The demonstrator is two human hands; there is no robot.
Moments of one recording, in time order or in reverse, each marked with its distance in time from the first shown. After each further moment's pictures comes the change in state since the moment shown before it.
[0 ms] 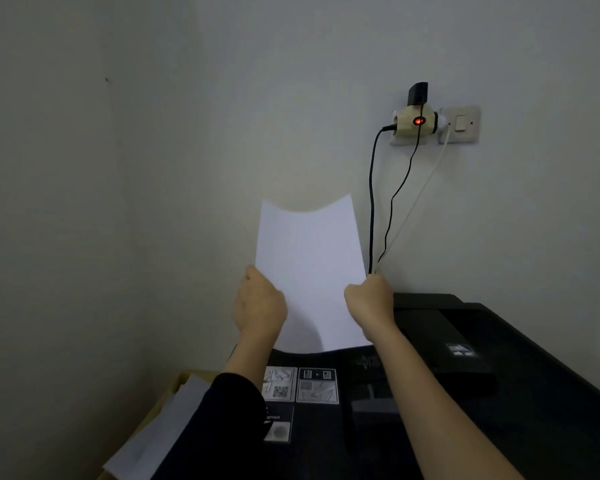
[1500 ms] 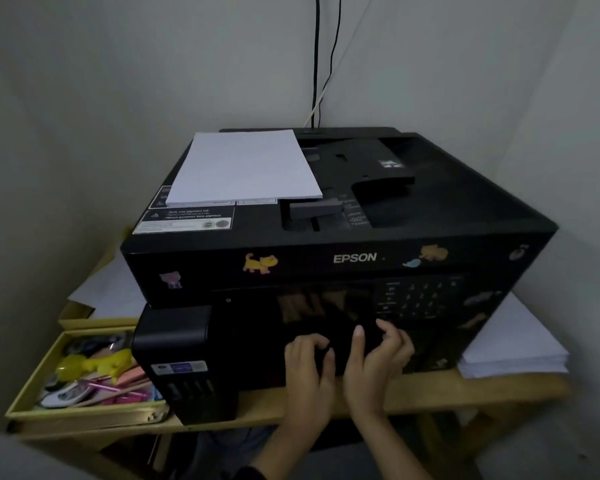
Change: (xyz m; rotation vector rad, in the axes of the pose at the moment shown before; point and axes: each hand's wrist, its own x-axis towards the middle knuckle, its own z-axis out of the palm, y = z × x) left_hand -0.332 -0.151 0.100 -0.384 -0.430 0.239; right_hand -0.272 0.254 -0.043 -0.290 0.529 -0.009
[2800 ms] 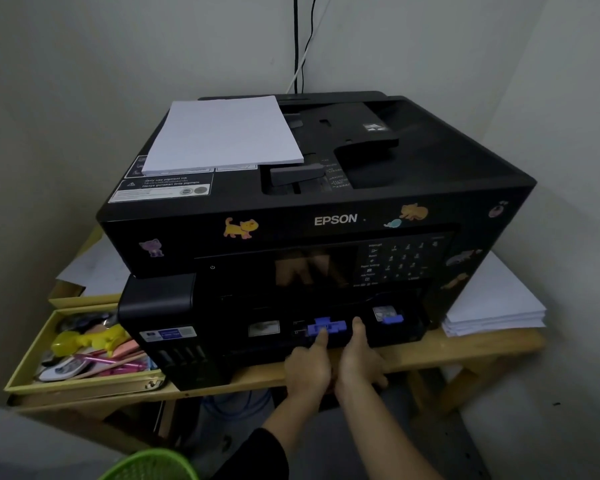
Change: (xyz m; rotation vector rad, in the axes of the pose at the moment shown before) left_hand -0.017 0.005 0.025 -0.288 -0.136 -0.942; right_hand -0.017 0.007 -0.008 0.322 -0.053 1.249
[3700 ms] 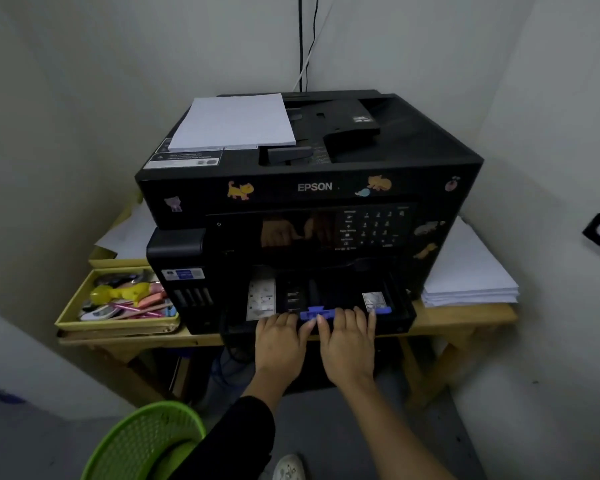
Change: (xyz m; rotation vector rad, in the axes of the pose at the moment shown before) left_hand -0.038 -0.051 -0.035 1.124 0.300 0.800; right_hand -0.003 0.030 -0.088 -1.312 0.025 -1.374
